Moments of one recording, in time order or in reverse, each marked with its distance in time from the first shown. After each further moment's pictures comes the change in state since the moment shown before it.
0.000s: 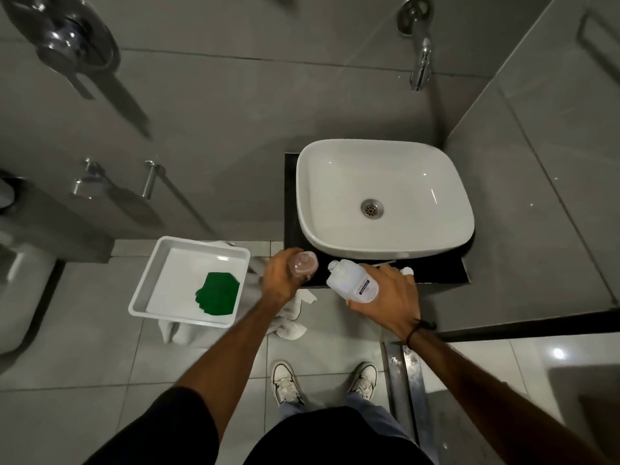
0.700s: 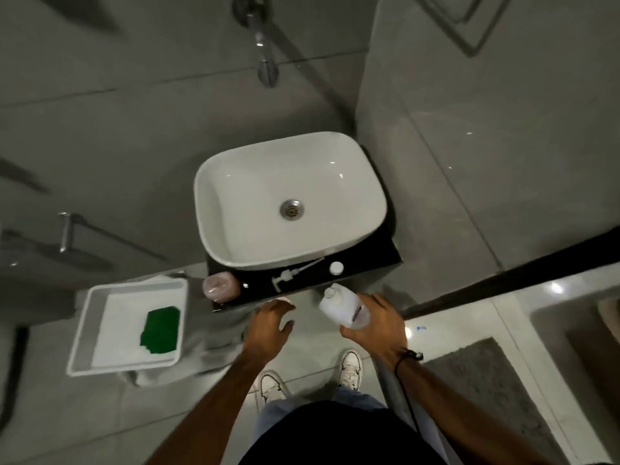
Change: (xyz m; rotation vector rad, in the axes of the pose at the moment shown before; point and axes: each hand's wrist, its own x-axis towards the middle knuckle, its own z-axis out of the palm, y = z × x) left_hand -0.045 0.035 0.134 0.536 -0.281 0.228; right_hand -0.071 0.160 0.024 0.304 -0.042 0.302
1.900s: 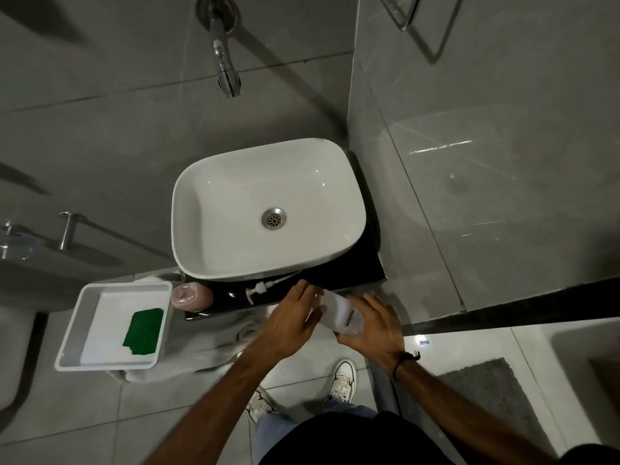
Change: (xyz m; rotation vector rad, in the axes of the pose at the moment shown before) left_hand 0.052 0.132 0.009 -0.058 0.075 0.266; right_hand 0.051 0.068 -0.037 0.014 -0.022 -0.217
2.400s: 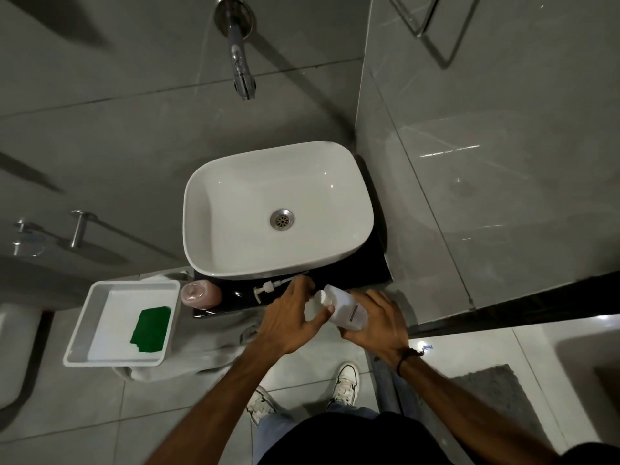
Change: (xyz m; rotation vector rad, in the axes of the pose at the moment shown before) left_hand -0.010 0.002 -0.018 0.071 0.091 -0.189; right_hand 0.006 -0.013 -0.011 0.037 -0.025 -0.056
